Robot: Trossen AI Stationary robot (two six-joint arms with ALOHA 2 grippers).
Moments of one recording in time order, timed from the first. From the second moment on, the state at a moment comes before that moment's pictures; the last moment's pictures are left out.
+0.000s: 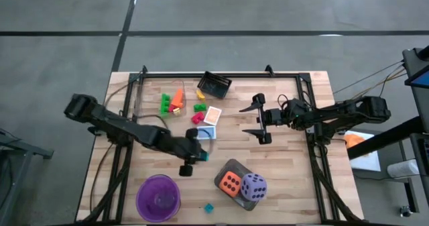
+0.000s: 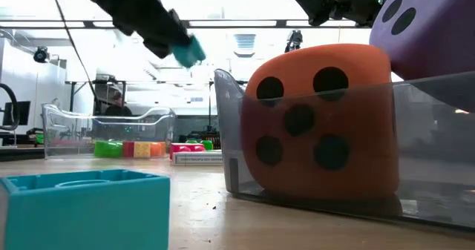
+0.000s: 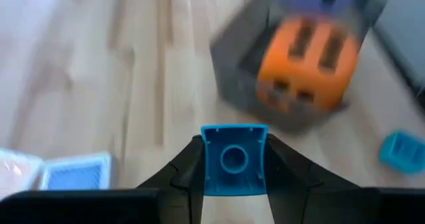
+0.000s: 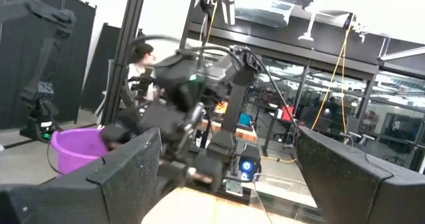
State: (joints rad) left arm -0.31 1.43 0.83 -0.08 -0.13 -0.14; right arm -0.11 1.27 0.41 1.15 -0.31 -0.14
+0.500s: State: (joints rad) left arm -0.14 1.01 0.43 0.22 -0.22 -0.21; right arm -0.11 1.27 0.41 1.16 -0.31 -0.15
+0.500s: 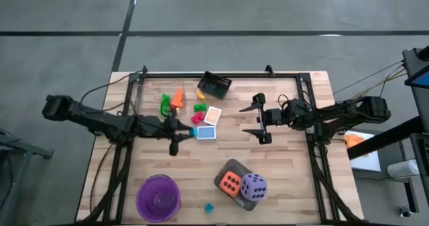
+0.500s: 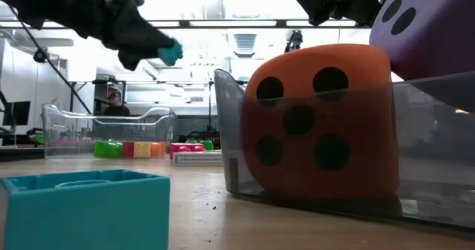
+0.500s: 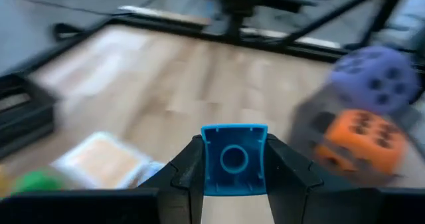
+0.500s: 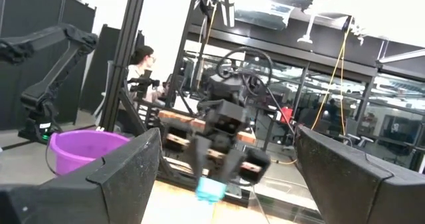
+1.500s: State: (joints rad) left arm 0.55 0.93 0.50 -0.47 -0.16 -0.22; right arm -0.11 1.27 0.41 1.16 -0.31 -0.15
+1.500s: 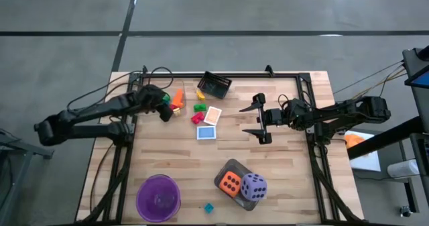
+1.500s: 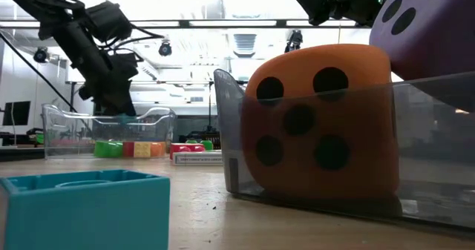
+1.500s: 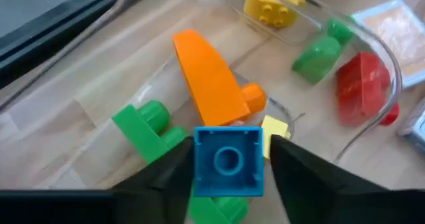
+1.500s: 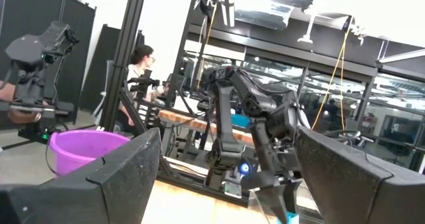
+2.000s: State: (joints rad) left arm 0.55 0.93 0.50 -0.46 -0.25 -0.23; right arm -0.11 1.27 0.41 1.16 -0.31 -0.15
